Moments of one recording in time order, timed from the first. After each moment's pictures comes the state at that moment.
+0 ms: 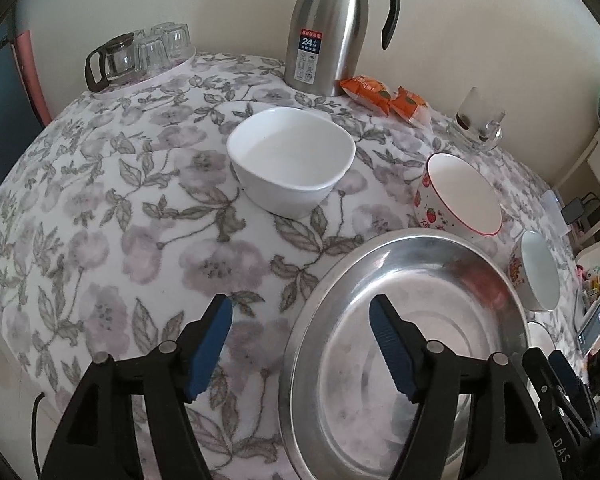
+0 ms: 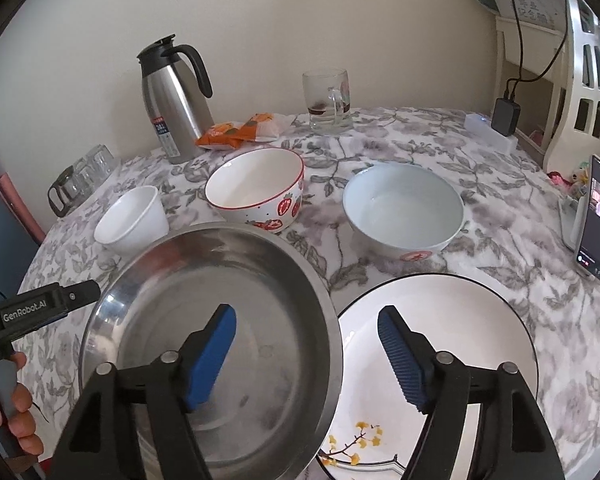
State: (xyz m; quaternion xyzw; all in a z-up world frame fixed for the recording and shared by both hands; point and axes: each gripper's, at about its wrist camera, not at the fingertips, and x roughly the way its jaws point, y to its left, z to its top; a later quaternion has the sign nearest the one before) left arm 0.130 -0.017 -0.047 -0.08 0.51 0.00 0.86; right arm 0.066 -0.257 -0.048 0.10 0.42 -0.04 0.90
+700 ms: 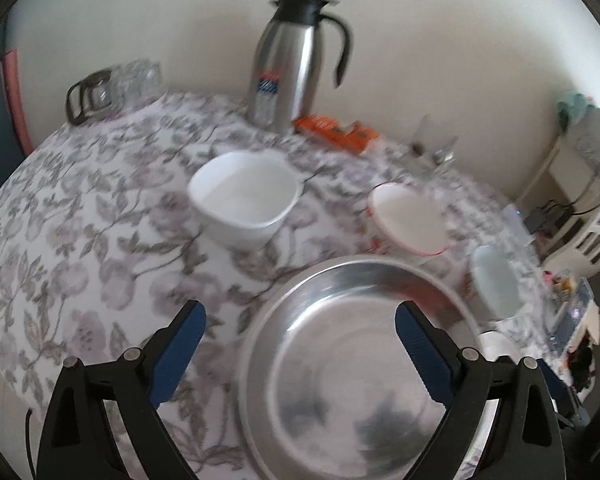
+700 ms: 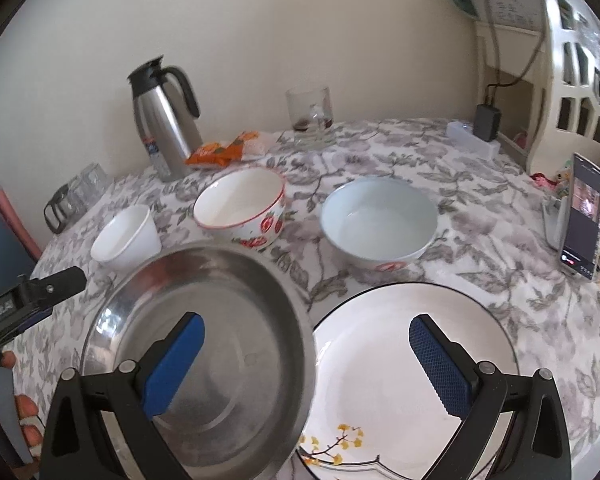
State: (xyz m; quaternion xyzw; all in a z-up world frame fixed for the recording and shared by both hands) left arm 0.111 -0.039 -0.015 -0.09 0.43 -0.06 0.89; right arm 0.052 -0.275 -0.034 0.12 0.39 -0.07 0.91
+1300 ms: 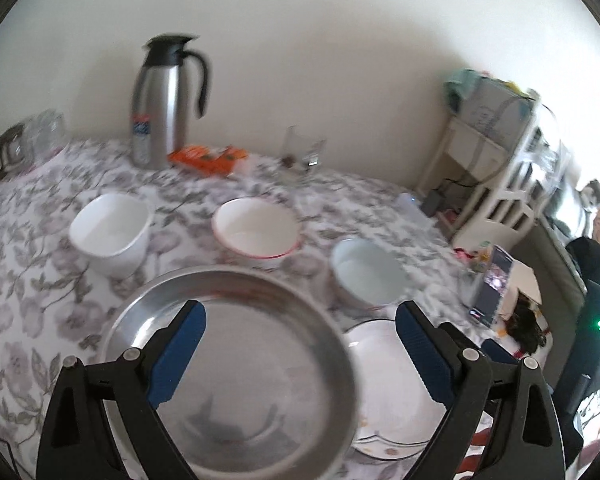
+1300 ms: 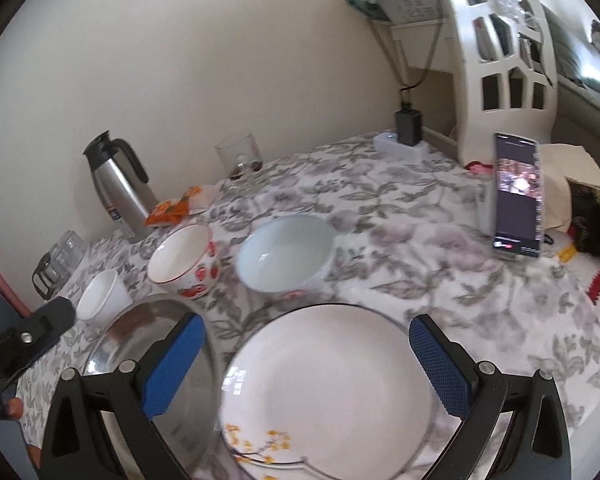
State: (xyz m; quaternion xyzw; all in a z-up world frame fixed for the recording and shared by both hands) left arm 0.067 -0.134 0.021 -0.07 0.37 -0.22 0.90; right arm 0.008 -0.355 -0.014 0.18 0.34 -0.14 0.91
